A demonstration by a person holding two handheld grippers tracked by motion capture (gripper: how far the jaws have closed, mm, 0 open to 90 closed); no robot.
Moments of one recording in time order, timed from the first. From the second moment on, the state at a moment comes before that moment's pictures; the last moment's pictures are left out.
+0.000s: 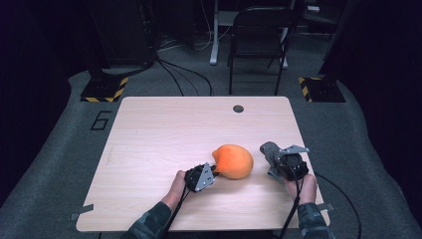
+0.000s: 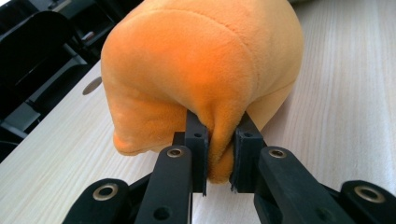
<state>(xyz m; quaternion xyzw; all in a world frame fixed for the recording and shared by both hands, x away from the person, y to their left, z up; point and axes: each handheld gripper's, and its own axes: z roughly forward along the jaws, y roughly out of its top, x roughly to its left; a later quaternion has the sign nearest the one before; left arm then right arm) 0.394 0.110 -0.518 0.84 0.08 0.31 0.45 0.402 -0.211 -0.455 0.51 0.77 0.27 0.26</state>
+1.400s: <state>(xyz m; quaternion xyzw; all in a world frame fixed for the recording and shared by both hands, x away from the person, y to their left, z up) 0.424 0.132 -0.478 0.75 0.39 -0.09 0.53 0.395 -0.202 -0.422 0.51 0.76 0.31 0.26</state>
